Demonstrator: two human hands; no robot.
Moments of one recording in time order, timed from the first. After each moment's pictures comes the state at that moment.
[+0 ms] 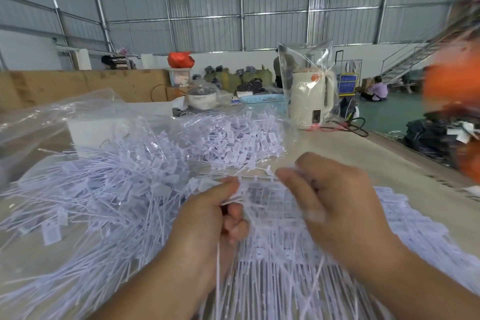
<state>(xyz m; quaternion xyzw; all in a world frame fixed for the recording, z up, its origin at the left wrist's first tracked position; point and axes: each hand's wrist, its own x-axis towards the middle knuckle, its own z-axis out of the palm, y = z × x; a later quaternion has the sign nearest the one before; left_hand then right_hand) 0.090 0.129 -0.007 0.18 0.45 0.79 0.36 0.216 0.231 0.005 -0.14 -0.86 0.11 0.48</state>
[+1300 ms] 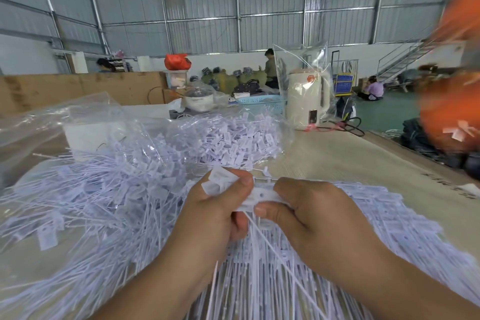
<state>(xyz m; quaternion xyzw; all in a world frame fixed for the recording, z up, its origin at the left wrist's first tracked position) 0.095 0.129 0.000 0.33 0.49 0.76 0.26 0.220 0.221 0.006 -0.15 -0.93 0.08 0.33</state>
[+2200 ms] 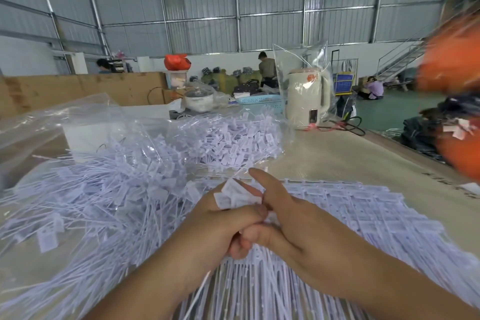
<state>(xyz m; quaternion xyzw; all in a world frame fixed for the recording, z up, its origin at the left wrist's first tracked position) 0.079 0.125 -0.011 0.44 0.52 0.64 0.36 0.212 0.231 -0.011 -0.04 -0.95 0.25 0.19</state>
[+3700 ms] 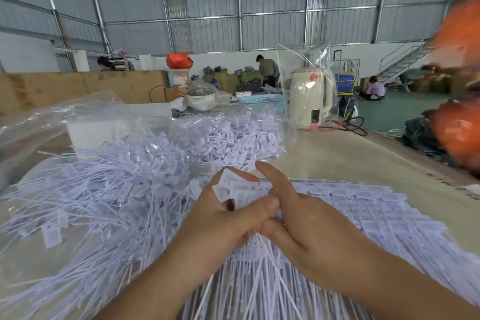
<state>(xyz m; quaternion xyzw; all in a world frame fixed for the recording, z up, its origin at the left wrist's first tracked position) 0.087 0.120 -0.005 0.46 0.53 0.66 0.26 0.212 0.223 -0.007 -0.07 -0.96 0.16 0.22</state>
